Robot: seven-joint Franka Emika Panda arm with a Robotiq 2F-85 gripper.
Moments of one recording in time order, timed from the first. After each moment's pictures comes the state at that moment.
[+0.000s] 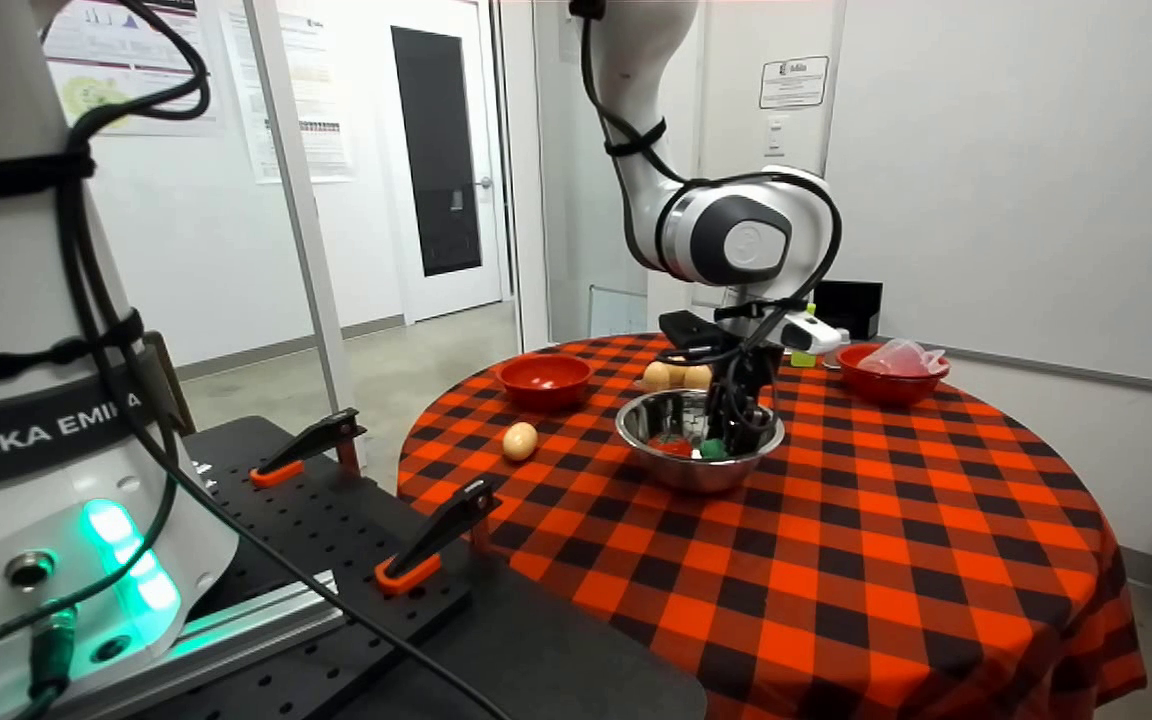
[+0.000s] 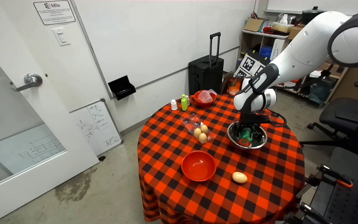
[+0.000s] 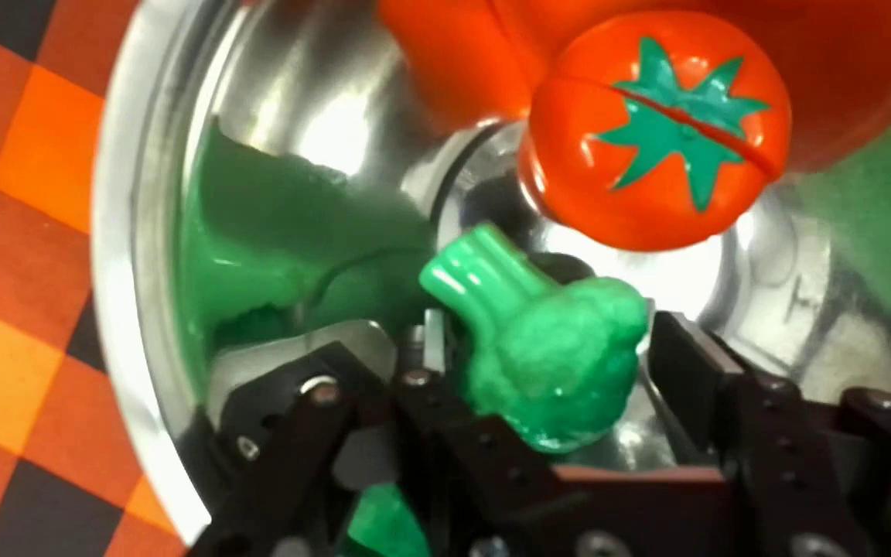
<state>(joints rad) -0.18 0.87 -0.13 -1.84 0.25 2.51 0.35</state>
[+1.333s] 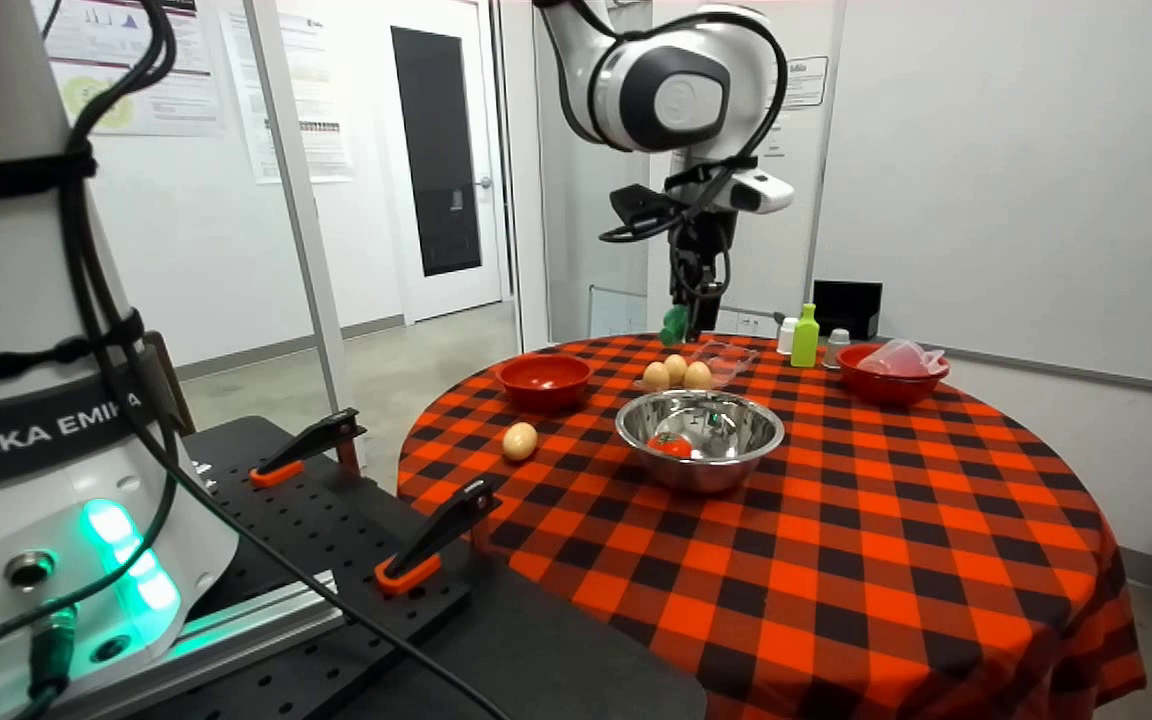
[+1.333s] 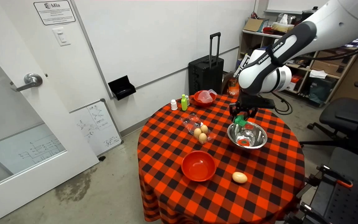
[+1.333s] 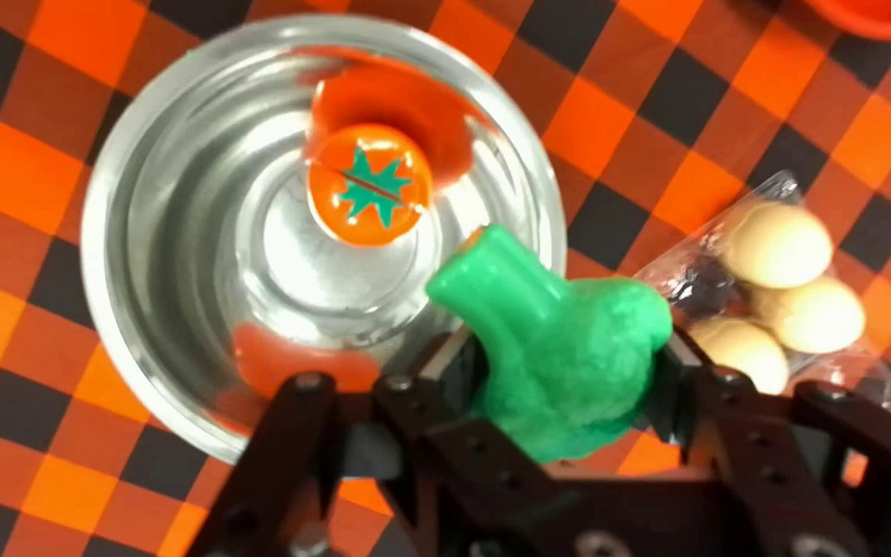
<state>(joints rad) -0.15 0.45 -0.04 -2.14 0.31 2.62 0.33</state>
